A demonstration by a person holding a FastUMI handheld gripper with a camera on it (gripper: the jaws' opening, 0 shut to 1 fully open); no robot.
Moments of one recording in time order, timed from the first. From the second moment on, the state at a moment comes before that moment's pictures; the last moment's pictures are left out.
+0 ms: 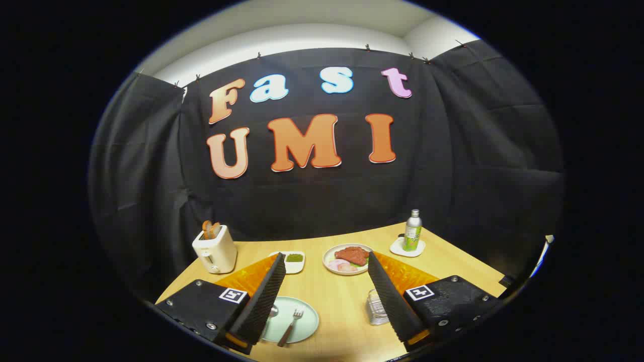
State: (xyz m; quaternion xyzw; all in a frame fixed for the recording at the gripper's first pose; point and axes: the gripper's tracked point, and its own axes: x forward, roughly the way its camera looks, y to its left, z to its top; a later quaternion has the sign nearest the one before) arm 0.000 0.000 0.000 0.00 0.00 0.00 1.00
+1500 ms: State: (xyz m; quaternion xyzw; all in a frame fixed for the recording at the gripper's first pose) arm 0.055 0.048 -0.245 -0.07 0.22 0.00 0.97
